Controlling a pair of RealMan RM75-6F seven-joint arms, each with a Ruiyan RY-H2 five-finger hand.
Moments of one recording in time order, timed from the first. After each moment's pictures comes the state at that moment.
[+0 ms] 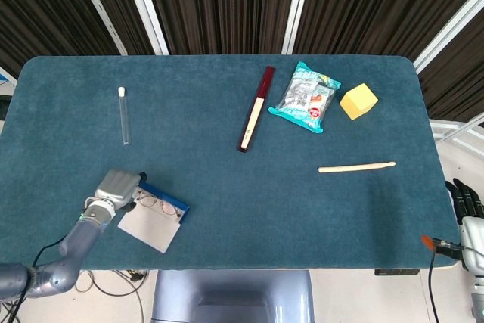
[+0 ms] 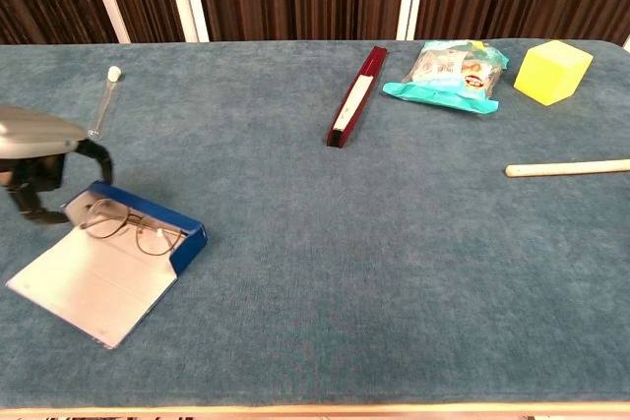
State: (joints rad) left arm -0.84 -1.26 0.06 -1.76 0.62 0.91 0.72; right arm 0.01 -1.05 0.09 -1.69 -1.42 1.50 0.08
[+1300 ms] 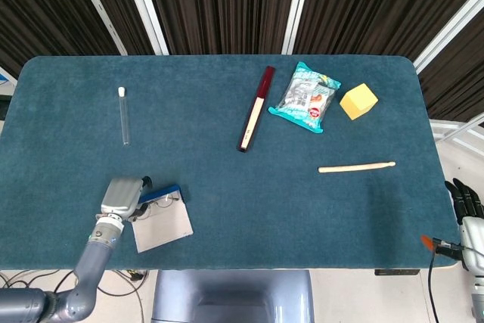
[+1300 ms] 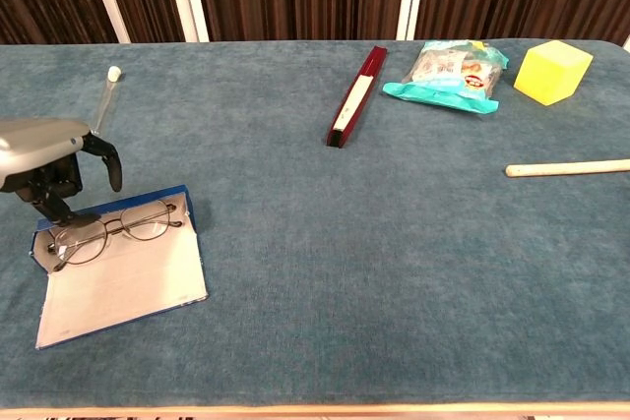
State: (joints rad) left arm -0.67 -1.48 -0.02 -1.79 0.73 1.24 0.66; right arm 0.01 -1.04 0.09 -1.69 -1.42 1.49 0.10
